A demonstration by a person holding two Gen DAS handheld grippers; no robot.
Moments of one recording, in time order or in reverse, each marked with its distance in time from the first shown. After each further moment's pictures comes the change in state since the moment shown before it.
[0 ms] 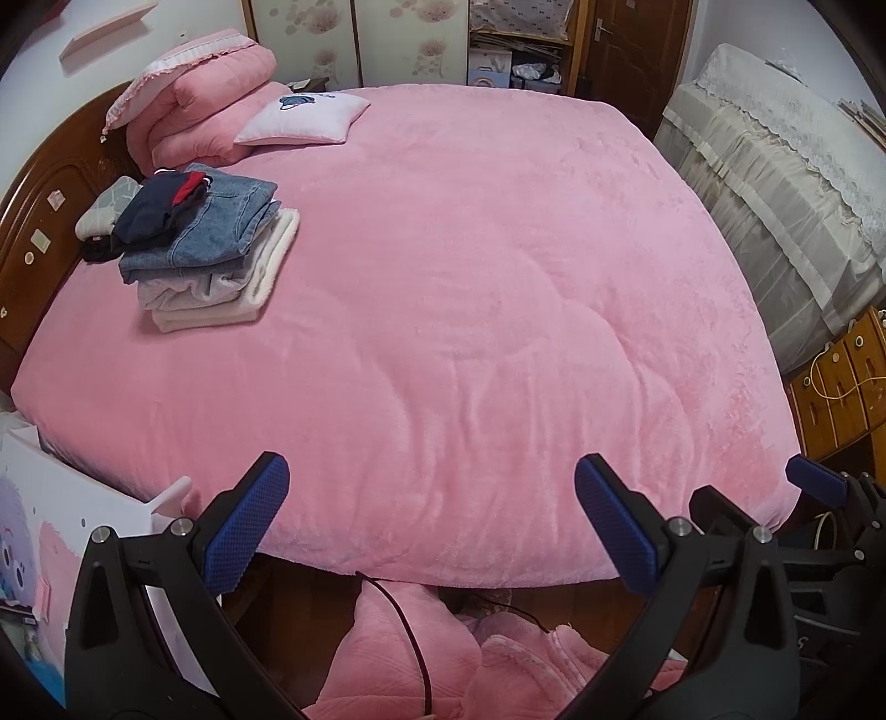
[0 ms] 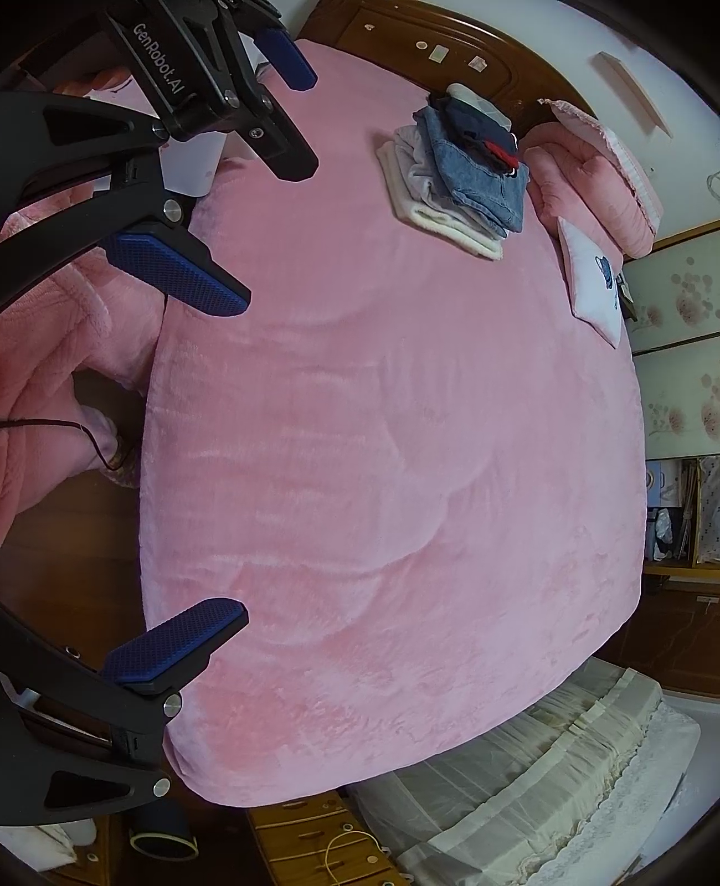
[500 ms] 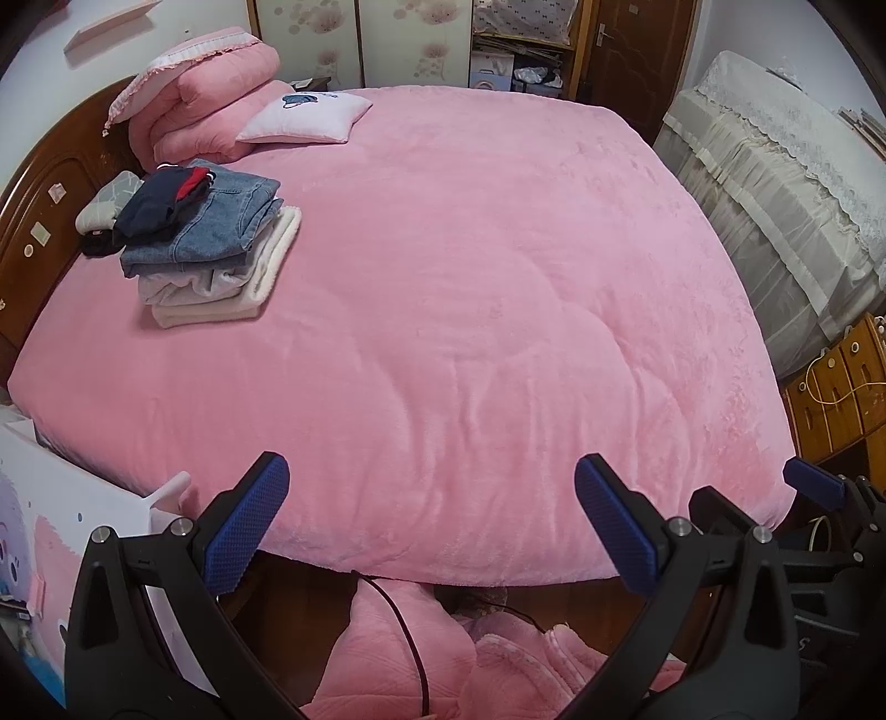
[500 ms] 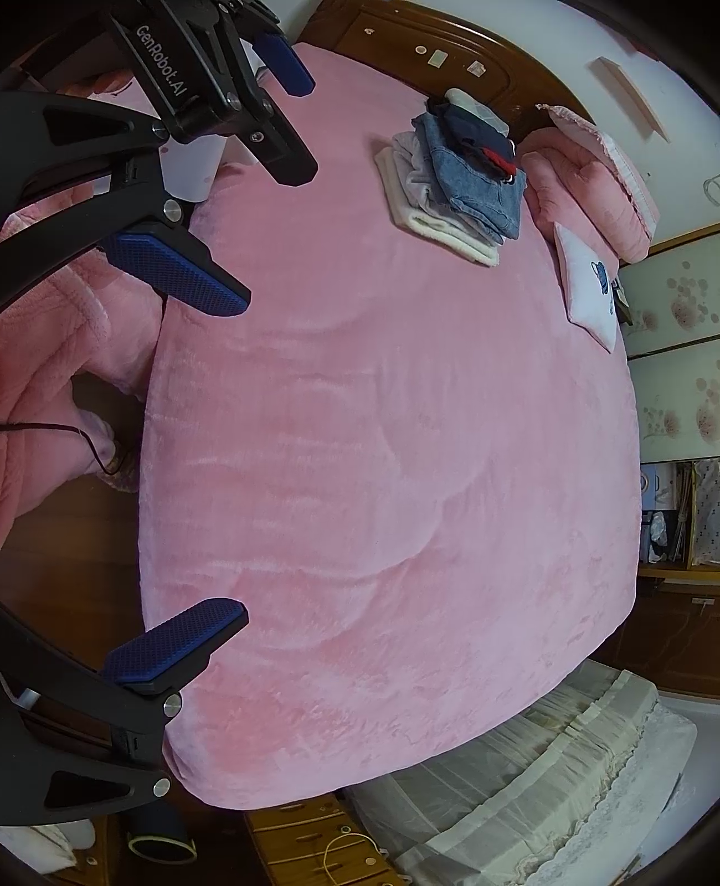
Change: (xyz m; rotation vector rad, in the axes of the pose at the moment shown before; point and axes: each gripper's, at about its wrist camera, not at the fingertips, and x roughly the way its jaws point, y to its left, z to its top) left arm -0.004 -0.003 -0.009 -0.035 -0.004 0.000; right arm -0.018 0.003 -0.001 -0.012 -0.014 0.011
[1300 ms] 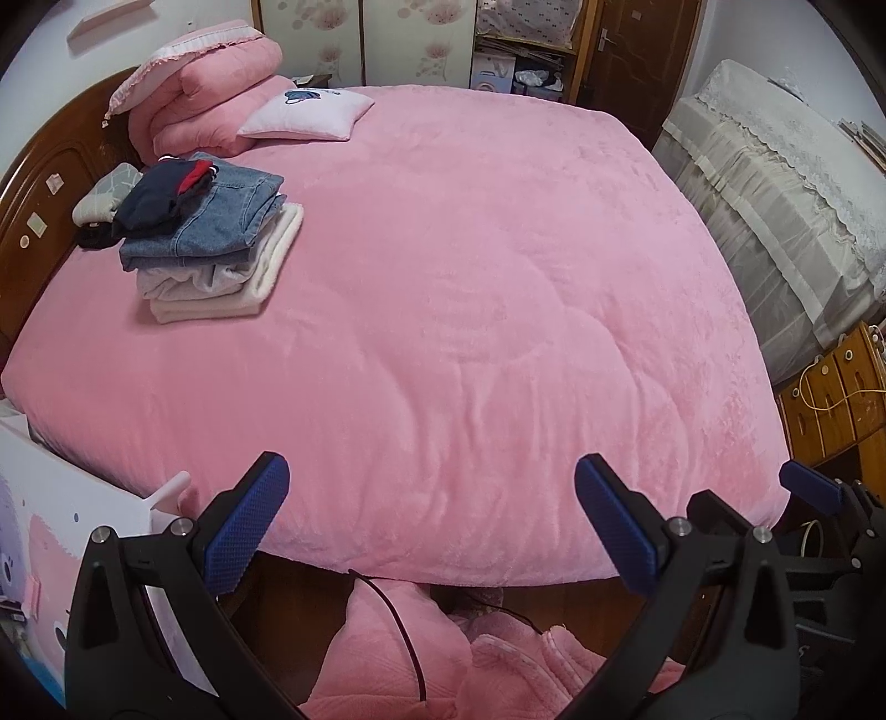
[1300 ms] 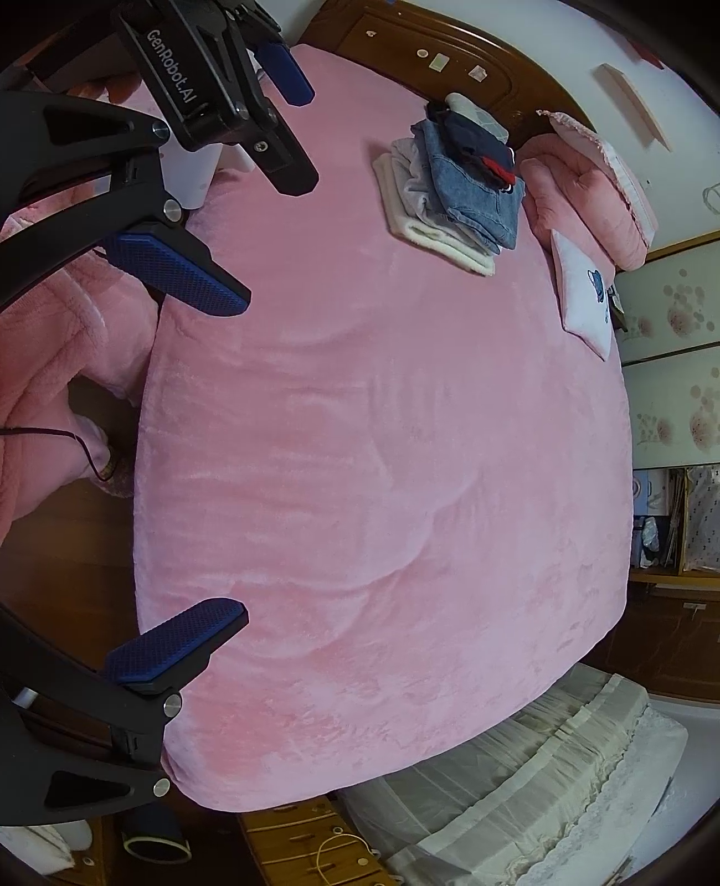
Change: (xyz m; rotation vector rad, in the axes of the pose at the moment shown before) left arm 0.001 0.012 0.001 -0.013 -0.001 -0.017; right arm -0.014 0.015 0.003 -0.030 -0.016 0.017
